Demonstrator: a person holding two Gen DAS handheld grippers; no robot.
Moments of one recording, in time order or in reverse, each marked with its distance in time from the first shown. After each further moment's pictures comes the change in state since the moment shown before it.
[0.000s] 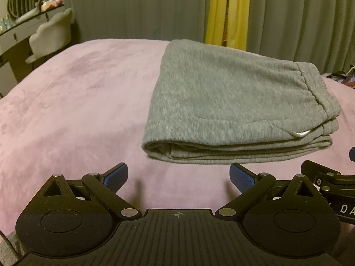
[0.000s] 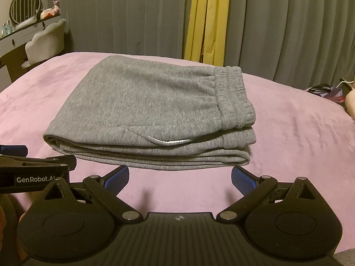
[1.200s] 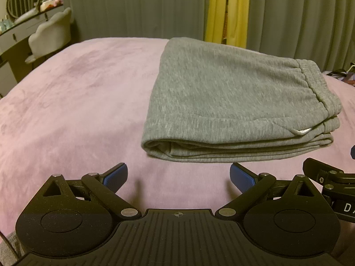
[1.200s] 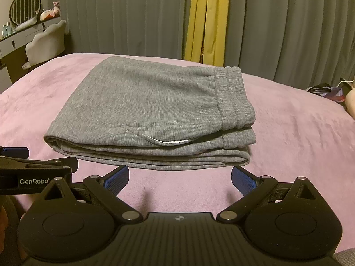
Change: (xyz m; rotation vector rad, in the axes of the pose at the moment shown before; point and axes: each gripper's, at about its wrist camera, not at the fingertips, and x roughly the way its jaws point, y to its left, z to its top) left arm 0.002 -0.001 -0.001 0.008 0.007 0.002; right arm -0.001 0.000 0.000 0.004 -0.003 0.003
